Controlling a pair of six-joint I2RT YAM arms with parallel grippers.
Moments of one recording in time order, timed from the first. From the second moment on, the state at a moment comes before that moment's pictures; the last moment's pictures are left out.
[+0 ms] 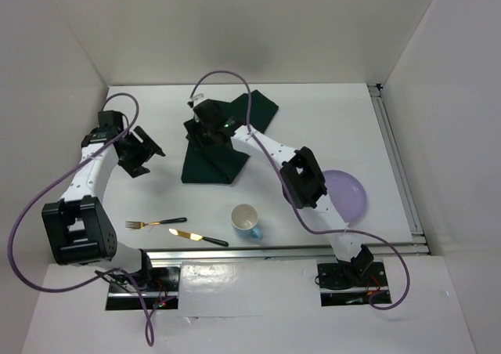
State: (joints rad) left arm 0.18 1.47 1.14 -0.74 0.22 -0.67; right arm 0.80 2.46 2.27 -0.49 0.12 0.17
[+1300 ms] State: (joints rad) left arm 0.26 1.40 1.06 -0.76 0.32 -0.61; right arm 0.80 1.55 1.10 -0.14 0.50 0.92
